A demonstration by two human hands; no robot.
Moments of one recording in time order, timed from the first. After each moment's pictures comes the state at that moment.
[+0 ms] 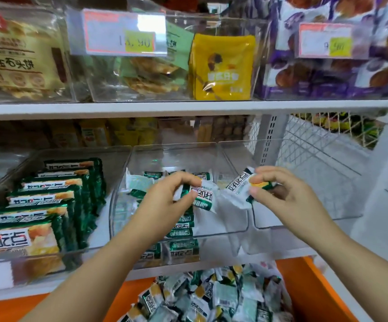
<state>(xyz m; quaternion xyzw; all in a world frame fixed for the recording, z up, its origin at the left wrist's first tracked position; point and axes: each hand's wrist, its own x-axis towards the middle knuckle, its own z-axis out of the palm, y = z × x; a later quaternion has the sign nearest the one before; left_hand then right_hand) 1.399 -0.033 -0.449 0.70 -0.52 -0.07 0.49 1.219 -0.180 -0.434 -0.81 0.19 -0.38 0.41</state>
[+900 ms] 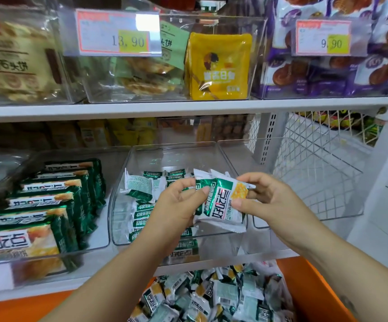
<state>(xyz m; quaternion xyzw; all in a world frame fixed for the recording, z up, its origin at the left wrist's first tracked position) 1.365 -0.046 -0.447 0.58 -0.30 -0.34 0.68 1.229 -0.169 -0.439 -0.72 0.17 -0.29 0.60</state>
